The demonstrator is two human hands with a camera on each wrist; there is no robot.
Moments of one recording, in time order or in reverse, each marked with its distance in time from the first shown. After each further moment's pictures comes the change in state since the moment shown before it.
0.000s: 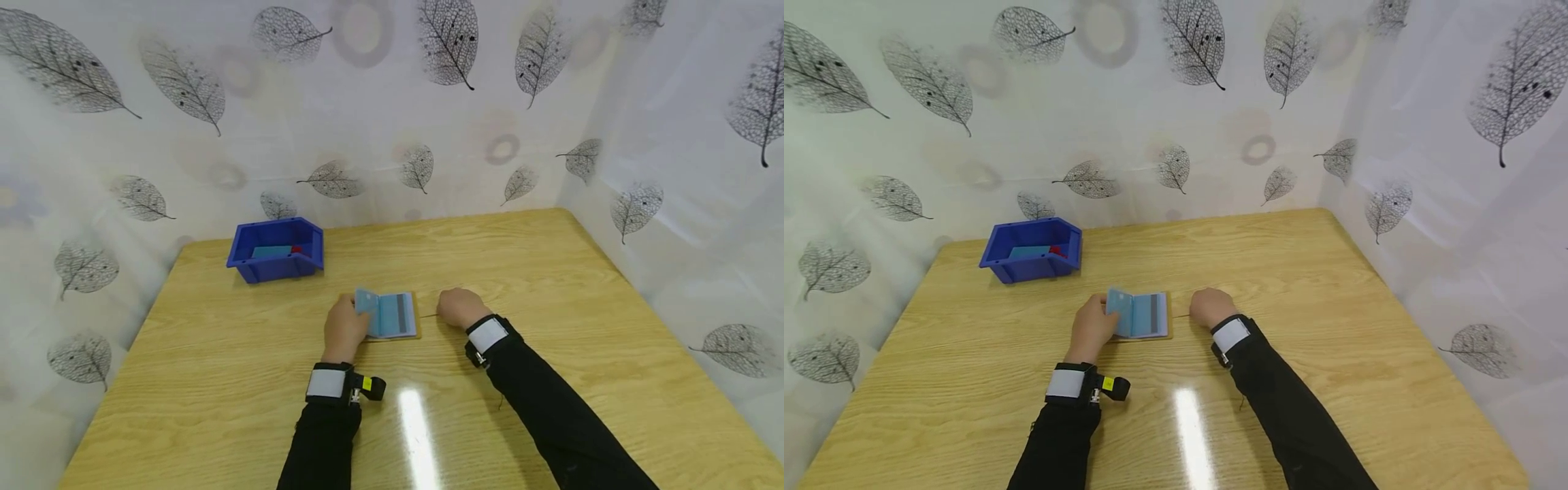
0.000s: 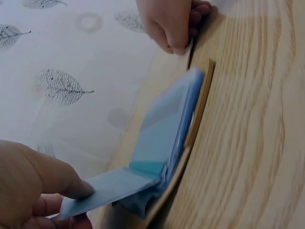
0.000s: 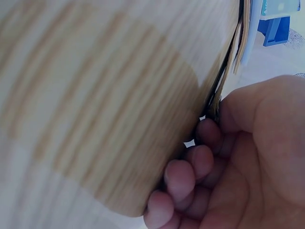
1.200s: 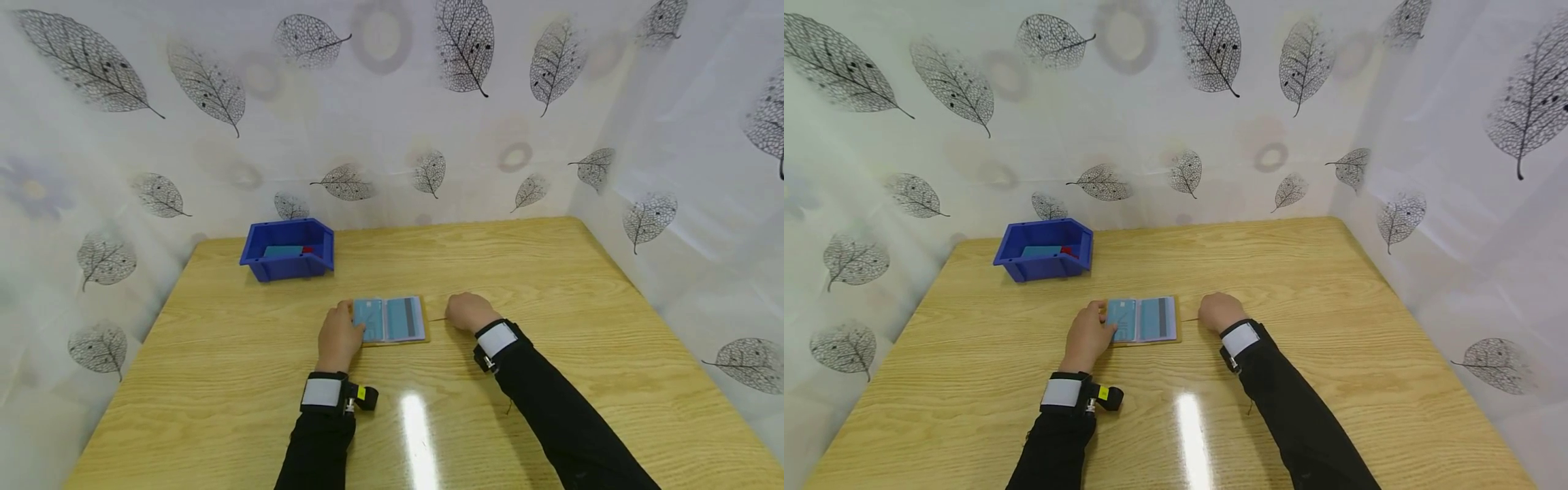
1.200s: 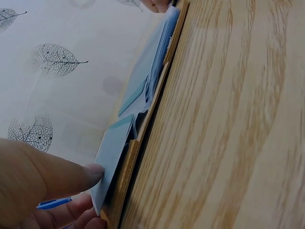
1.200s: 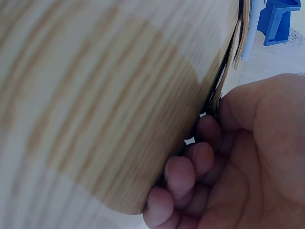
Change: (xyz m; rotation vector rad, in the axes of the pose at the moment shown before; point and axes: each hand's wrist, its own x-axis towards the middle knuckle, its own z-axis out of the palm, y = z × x) left_hand -0.007 -0.025 -0.011 0.139 0.004 0.010; right_hand 0.002 0.001 0.002 -0.001 -0.007 -0.025
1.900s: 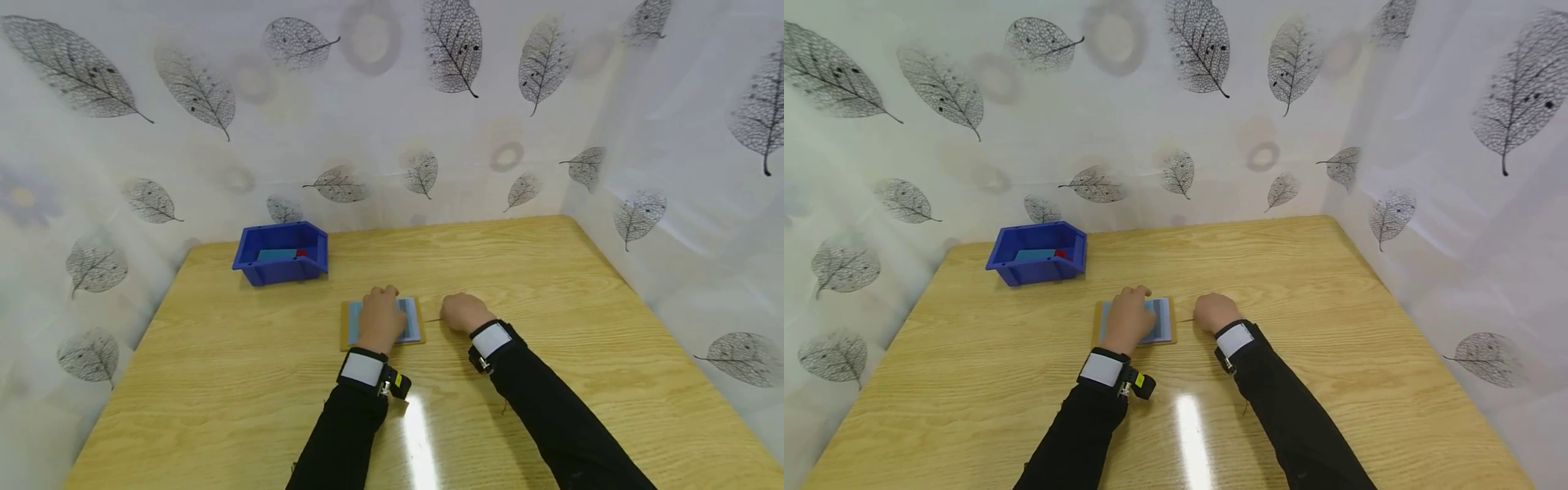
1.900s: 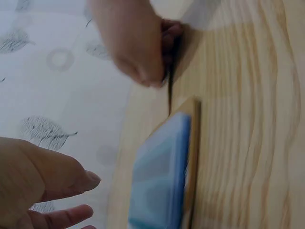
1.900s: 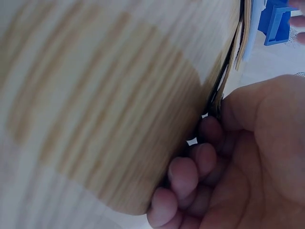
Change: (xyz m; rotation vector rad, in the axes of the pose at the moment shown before) left_hand 0.005 0.075 0.026 0.115 -0.045 0.166; right_hand -0.002 0.000 0.001 0.008 0.003 0.013
